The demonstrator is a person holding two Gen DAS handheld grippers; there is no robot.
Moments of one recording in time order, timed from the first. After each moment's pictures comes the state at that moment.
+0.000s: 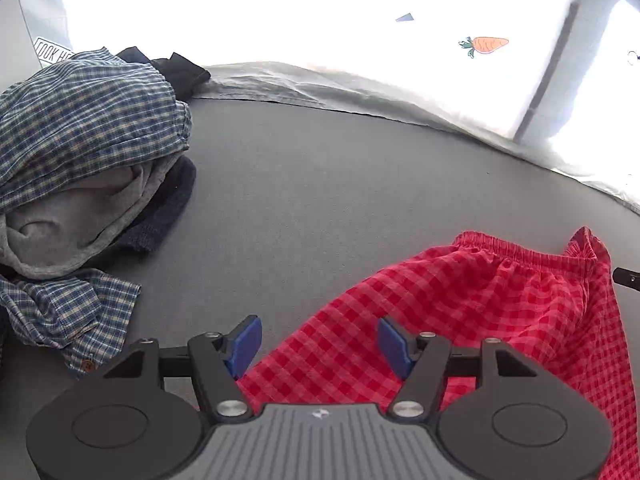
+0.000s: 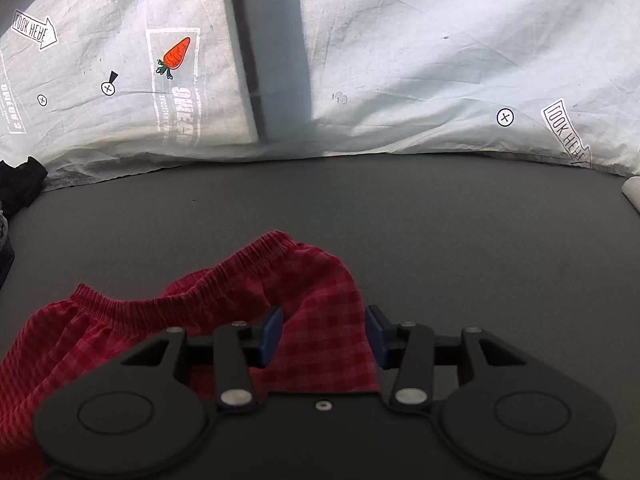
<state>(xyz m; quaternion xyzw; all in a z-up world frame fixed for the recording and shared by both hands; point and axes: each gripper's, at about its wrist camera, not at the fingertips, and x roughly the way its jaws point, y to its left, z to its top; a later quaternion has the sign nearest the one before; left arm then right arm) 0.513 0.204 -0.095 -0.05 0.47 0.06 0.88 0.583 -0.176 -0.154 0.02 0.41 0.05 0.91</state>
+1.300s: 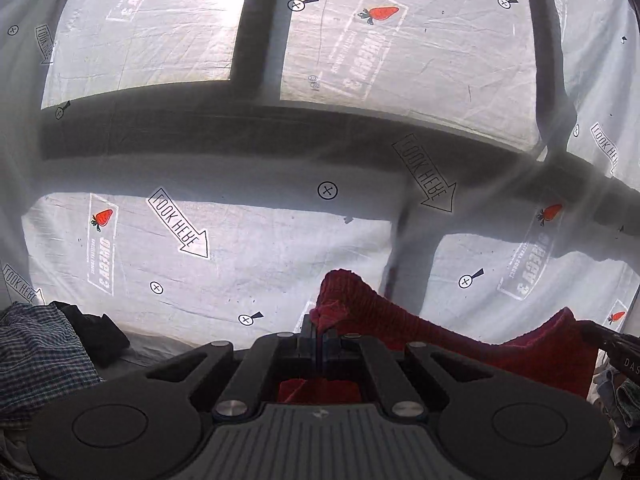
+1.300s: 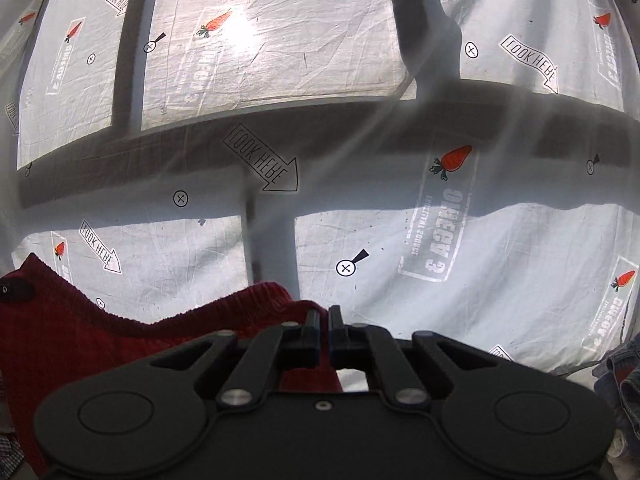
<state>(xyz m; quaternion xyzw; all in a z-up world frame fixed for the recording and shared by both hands) 0.445 0.074 0.141 -0.05 0.13 0.01 0.99 0.455 -0.213 0.061 0.02 0.07 0.06 1.00</state>
